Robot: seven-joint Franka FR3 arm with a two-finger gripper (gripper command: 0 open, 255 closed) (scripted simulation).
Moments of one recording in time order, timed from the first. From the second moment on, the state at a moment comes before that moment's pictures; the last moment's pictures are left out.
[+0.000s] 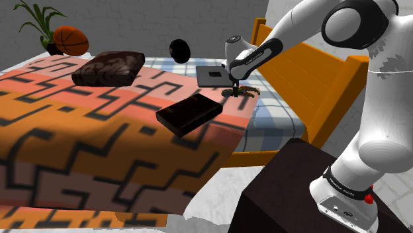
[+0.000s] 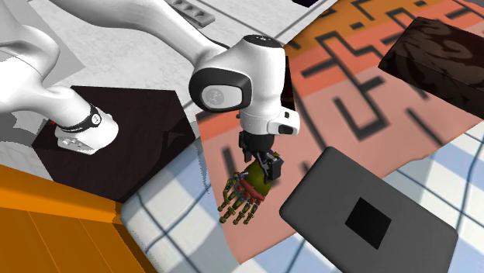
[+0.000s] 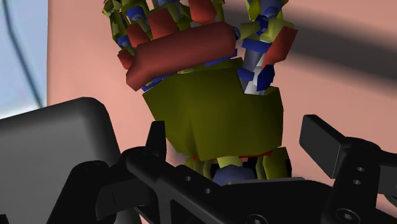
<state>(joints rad) -0.01 0.41 -0.17 -1.89 -0.42 2.36 -0.51</state>
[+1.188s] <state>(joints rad) -0.01 0.41 -0.17 -1.89 -0.41 2.35 -0.52</state>
